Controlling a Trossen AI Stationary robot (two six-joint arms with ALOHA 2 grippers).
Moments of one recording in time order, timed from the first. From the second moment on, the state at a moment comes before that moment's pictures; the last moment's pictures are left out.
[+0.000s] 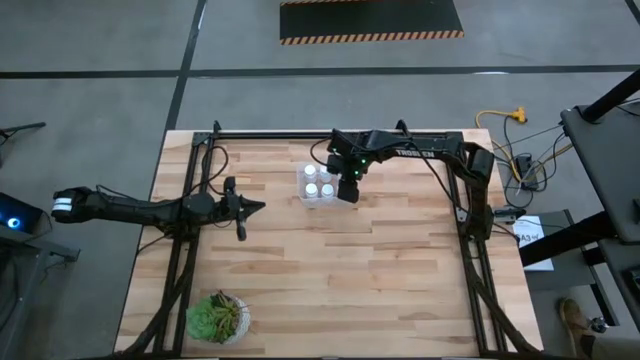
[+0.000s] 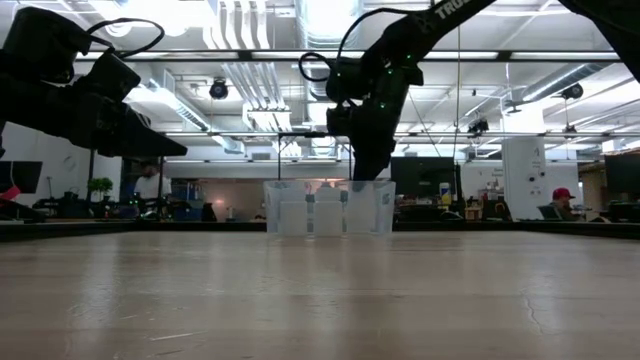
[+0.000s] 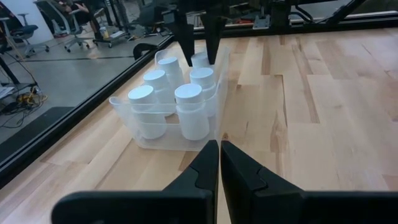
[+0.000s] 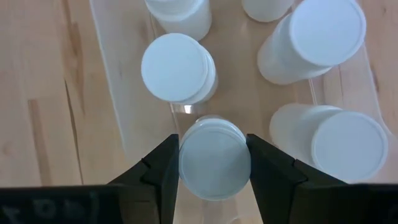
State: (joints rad) left arm 0.02 0.52 0.01 0.30 -0.28 0.06; right arm -0.39 1.97 1.51 -0.80 -0.21 -0.16
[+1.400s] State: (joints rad) left arm 0.02 0.52 0.01 0.30 -0.27 0.06; right arm -0.39 1.92 1.53 -0.79 -0.21 -0.15
